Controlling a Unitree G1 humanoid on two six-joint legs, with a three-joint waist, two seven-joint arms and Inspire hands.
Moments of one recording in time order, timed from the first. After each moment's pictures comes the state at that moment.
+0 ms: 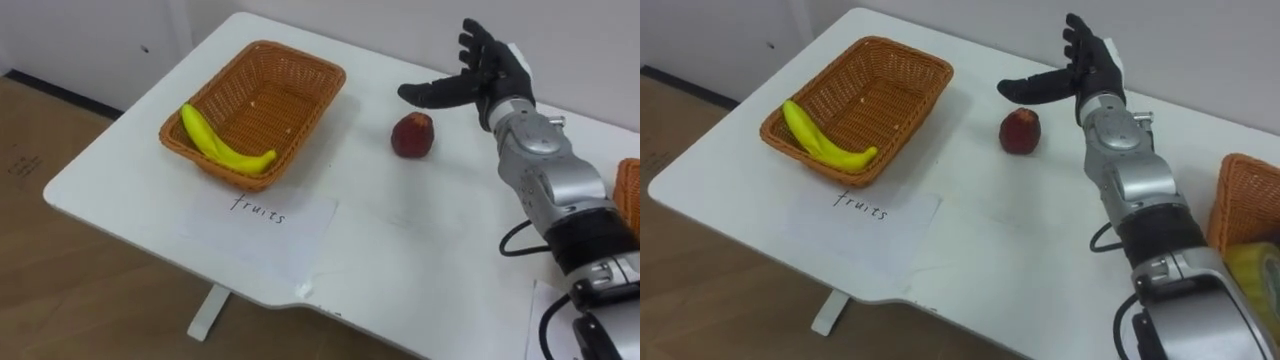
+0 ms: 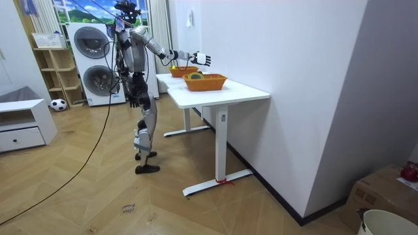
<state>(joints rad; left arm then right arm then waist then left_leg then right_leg) 0.27 0.18 0.09 0.88 0.21 0.22 0.19 -0.67 -0.40 0.21 0.66 0.39 0.13 -0.16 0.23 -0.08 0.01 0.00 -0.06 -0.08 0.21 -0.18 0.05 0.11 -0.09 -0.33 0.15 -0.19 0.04</state>
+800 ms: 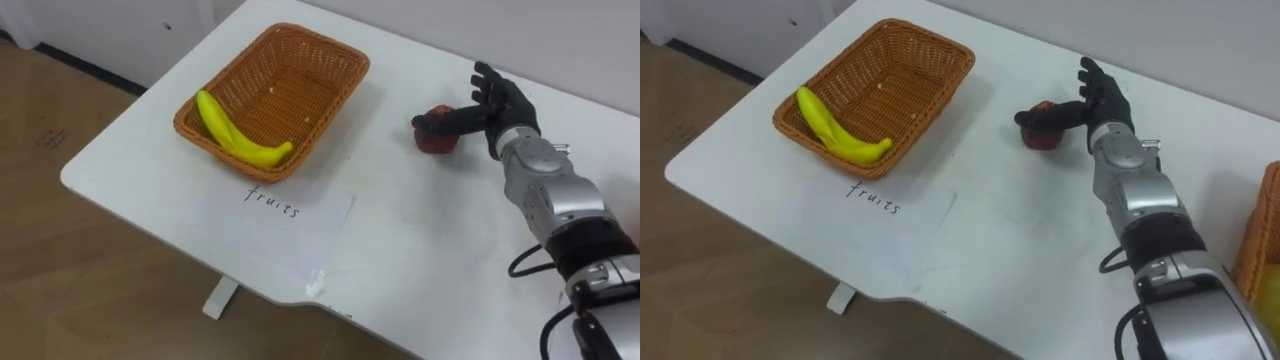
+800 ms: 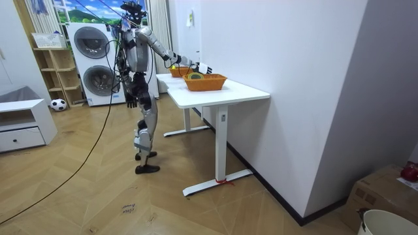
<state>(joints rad) 0.27 0.19 0.03 0.89 0.21 0.19 0.21 -0.67 -0.40 0.21 0.85 0.38 0.12 -0.15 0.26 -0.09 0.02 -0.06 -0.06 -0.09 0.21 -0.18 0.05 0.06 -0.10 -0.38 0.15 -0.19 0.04</state>
